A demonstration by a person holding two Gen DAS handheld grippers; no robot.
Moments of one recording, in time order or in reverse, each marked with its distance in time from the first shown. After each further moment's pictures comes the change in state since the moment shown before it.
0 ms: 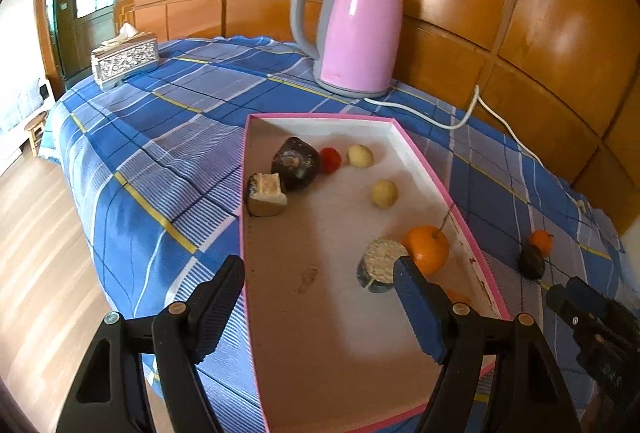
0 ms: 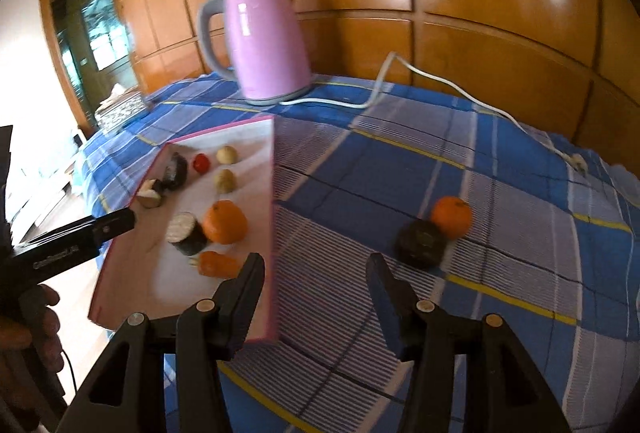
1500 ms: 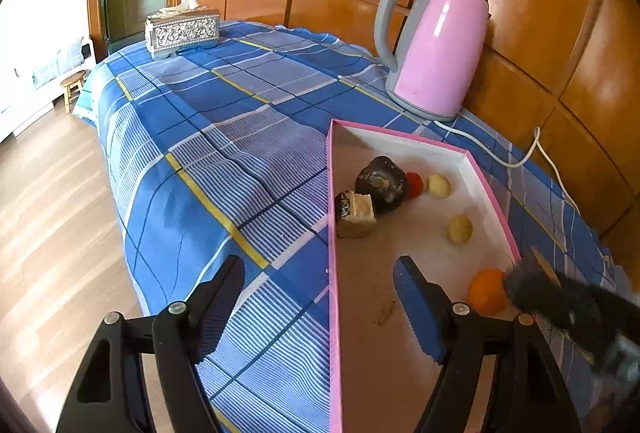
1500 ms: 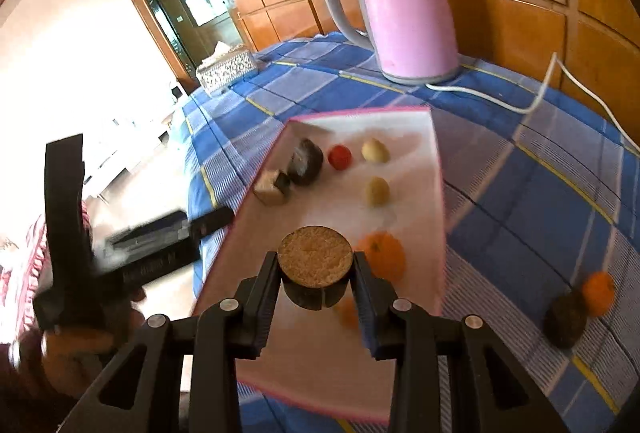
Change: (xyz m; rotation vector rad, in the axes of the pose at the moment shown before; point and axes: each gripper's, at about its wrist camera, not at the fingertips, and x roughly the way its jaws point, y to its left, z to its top) left arm 0.013 0.059 0.013 -0.183 -0.002 0.105; right arm 0.053 0.079 0.052 -0.157 0.166 0.414
